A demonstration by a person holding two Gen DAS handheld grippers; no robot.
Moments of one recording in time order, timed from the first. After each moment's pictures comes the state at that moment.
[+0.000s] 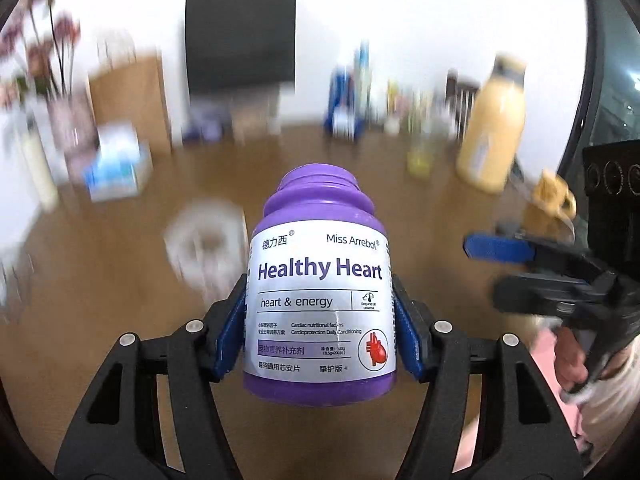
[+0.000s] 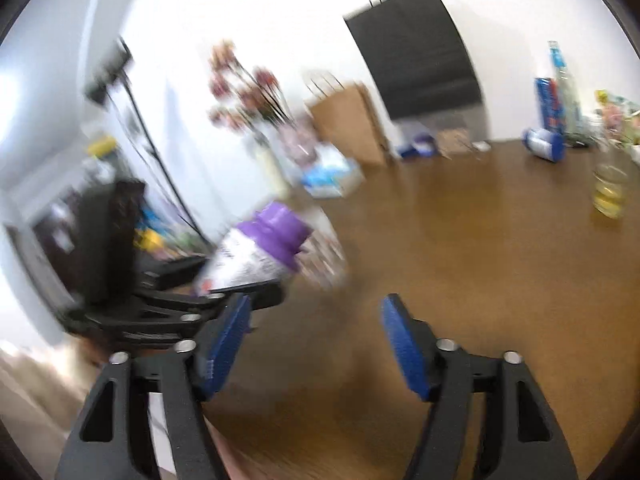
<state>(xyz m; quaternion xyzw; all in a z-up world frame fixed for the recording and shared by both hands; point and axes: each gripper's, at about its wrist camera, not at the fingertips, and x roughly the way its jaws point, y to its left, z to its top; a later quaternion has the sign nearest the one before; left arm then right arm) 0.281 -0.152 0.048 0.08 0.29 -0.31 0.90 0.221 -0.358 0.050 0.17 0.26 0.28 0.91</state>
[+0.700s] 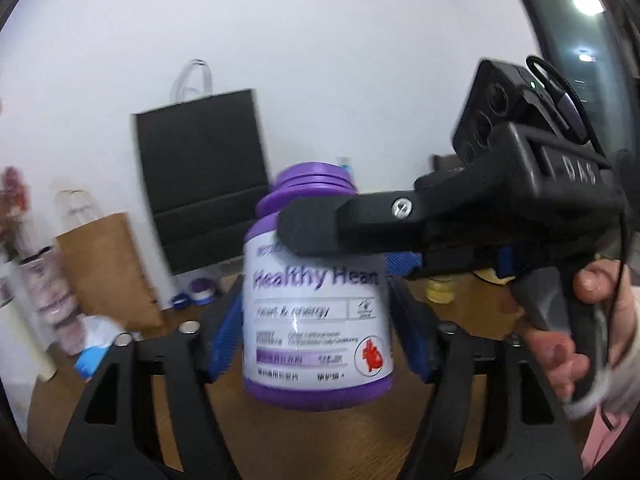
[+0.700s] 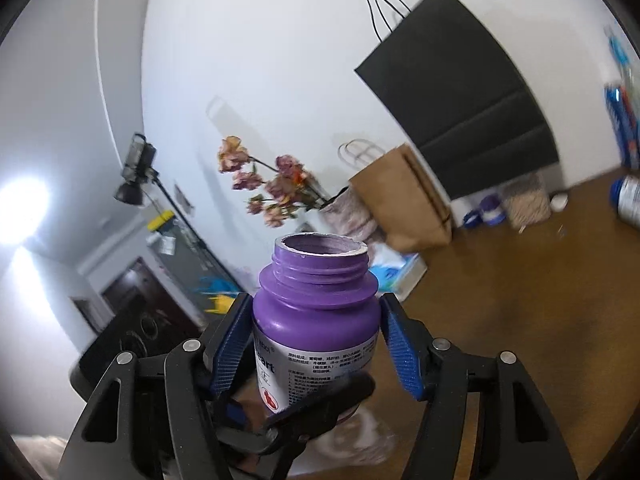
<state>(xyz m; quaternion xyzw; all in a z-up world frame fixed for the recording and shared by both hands) 0.393 -0.203 0.111 0.12 0.10 -0.39 0.91 0.412 -0.366 0.132 0.26 0.21 0.36 0.87</state>
